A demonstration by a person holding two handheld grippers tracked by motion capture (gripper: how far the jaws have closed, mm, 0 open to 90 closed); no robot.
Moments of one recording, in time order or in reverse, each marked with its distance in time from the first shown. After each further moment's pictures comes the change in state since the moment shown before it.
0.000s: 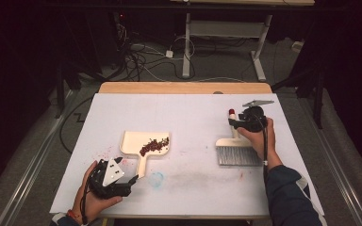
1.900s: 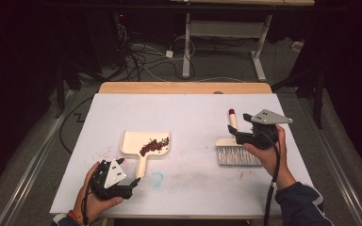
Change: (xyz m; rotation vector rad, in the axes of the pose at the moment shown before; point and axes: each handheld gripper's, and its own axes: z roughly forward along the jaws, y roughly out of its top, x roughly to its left) left arm -0.004 0.000 0.002 0.002 -0.030 0.011; right arm 0.054 -0.013 -0.091 -0.274 0.028 -0.174
